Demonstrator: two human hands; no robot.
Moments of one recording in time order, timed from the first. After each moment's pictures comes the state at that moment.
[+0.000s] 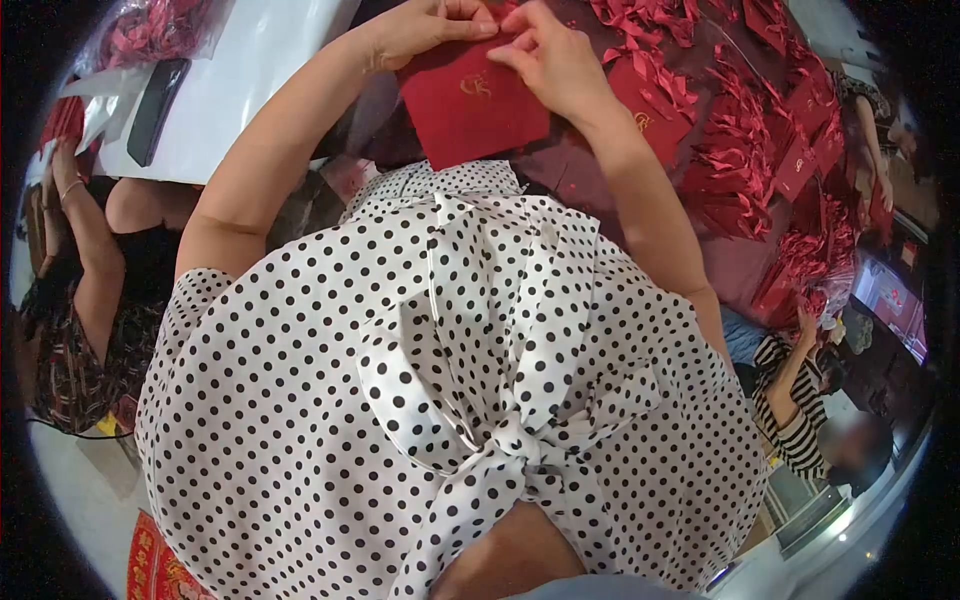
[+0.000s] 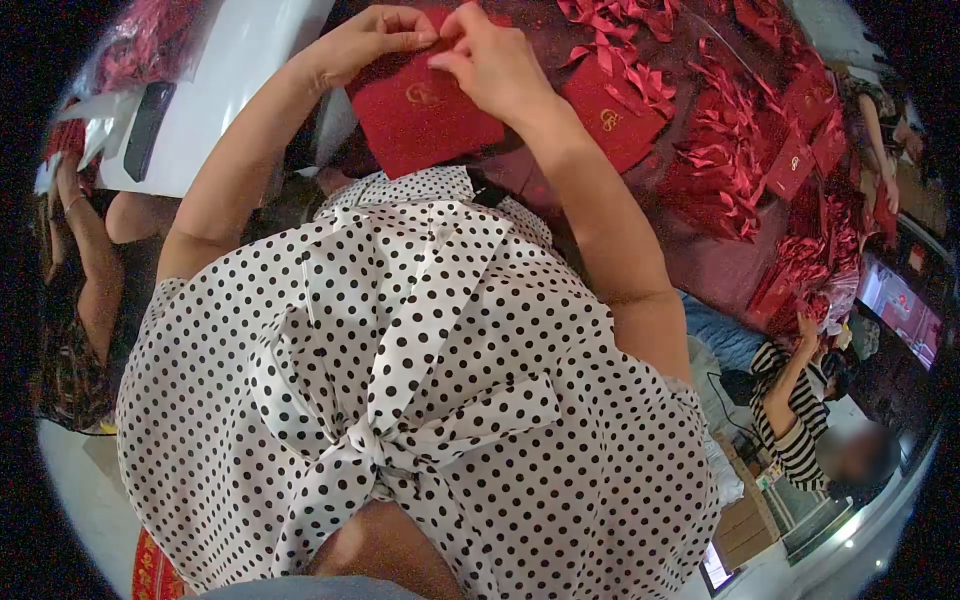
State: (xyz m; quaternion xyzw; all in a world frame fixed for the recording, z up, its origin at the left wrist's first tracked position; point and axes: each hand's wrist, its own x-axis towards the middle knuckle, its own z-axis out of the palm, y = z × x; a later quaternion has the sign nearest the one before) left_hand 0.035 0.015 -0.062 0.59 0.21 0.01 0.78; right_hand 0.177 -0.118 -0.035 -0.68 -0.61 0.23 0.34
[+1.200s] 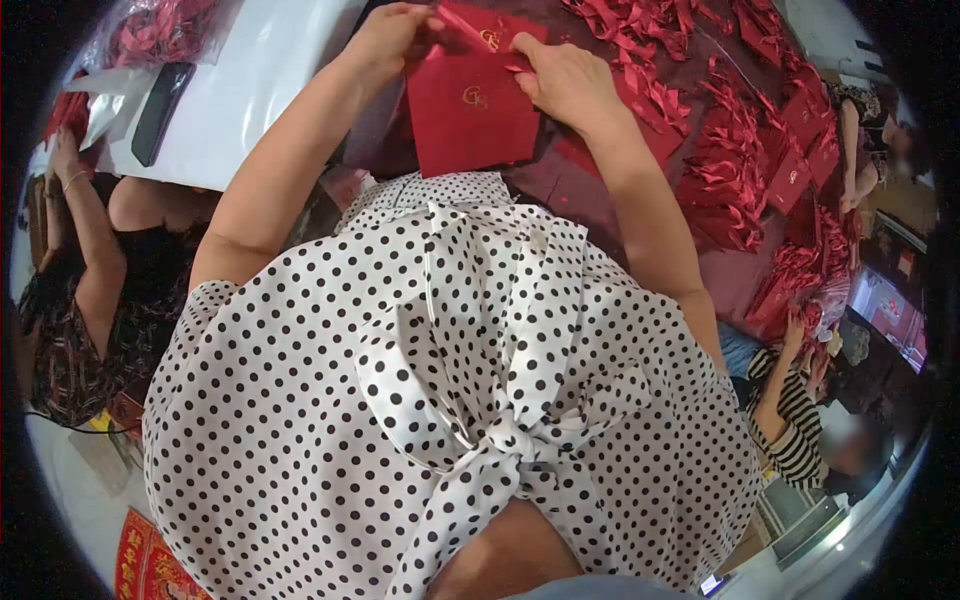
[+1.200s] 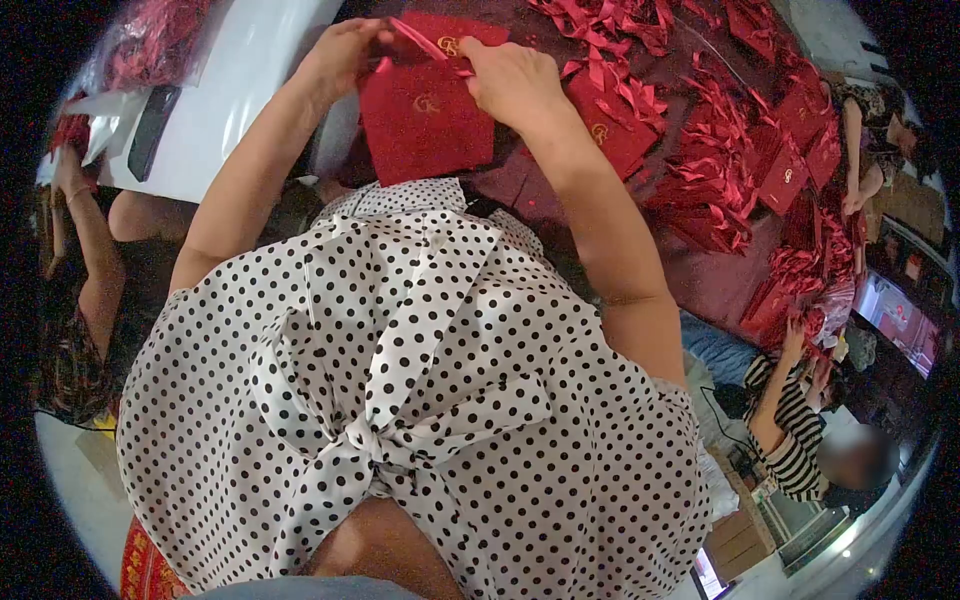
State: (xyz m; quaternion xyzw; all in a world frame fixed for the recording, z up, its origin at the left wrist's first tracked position) left_hand 0.021 0.040 -0.125 0.41 0.44 0.21 0.77; right_hand 0.198 -0.119 -0.031 -0.72 -0.69 0.09 0.03
